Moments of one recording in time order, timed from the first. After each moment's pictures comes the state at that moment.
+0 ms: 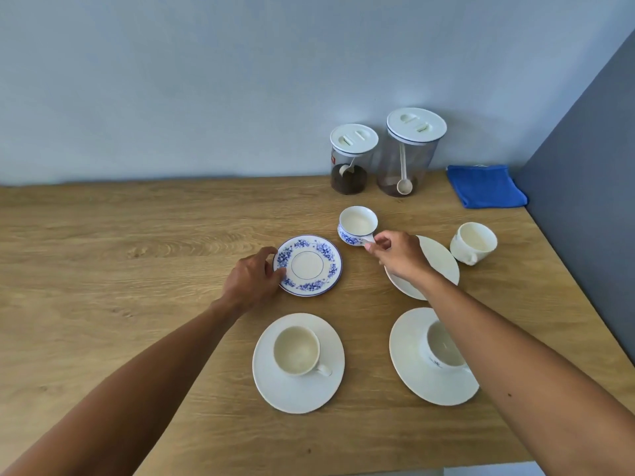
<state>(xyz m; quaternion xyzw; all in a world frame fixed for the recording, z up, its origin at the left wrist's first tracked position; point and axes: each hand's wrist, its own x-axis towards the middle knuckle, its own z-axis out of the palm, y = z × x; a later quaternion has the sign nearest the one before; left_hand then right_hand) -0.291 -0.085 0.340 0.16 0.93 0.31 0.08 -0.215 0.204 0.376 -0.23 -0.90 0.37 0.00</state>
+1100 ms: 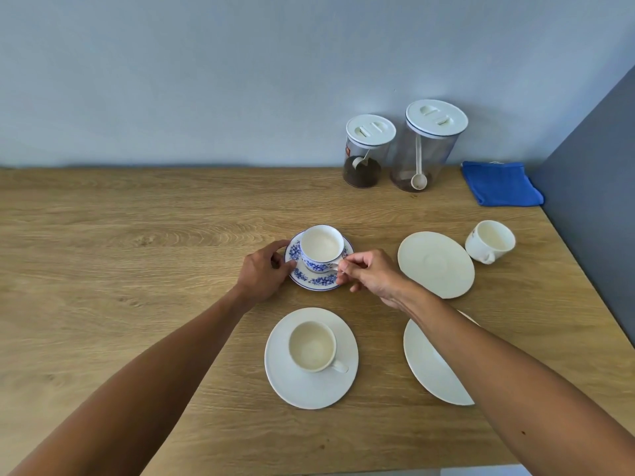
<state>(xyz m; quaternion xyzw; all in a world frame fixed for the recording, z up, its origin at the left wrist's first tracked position) -0.294 -0.090 0.331 0.16 0.90 0.40 0.08 -0.204 0.126 0.372 -0.18 -0.75 0.62 -0.11</state>
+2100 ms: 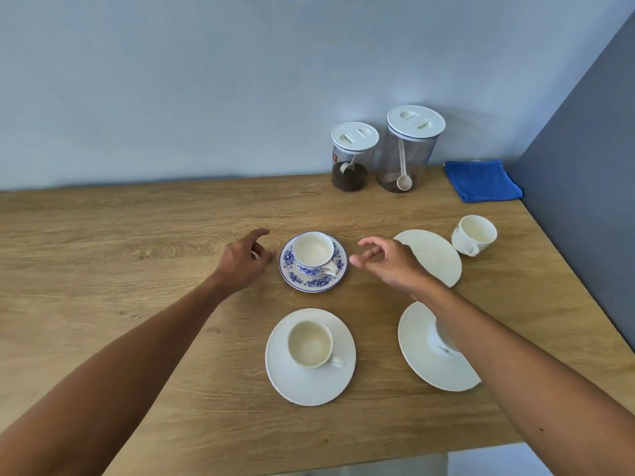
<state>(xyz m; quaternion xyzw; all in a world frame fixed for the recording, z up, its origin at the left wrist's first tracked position) -0.314 -0.110 0.363 0.18 0.90 0.39 0.06 -0.186 0.163 0.392 -0.19 -0.86 0.48 -0.04</state>
